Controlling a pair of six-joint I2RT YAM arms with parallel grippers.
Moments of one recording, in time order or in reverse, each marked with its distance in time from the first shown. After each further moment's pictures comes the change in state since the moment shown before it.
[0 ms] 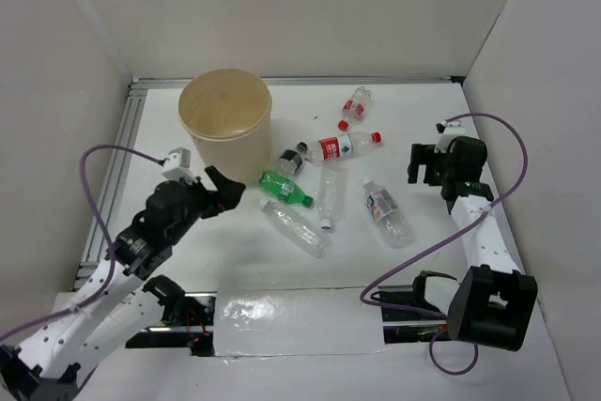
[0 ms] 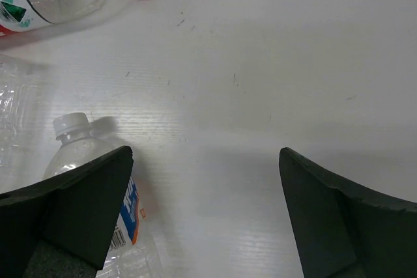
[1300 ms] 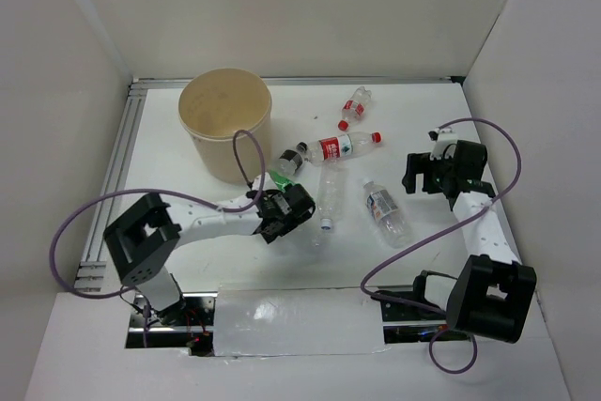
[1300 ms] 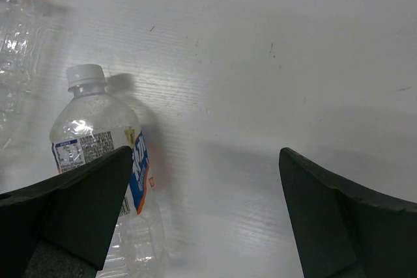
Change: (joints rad) left arm -0.470 0.995 0.355 -0.203 -0.266 -0.795; right arm -0.044 0.040 0.002 -0.098 -0.148 -0.106
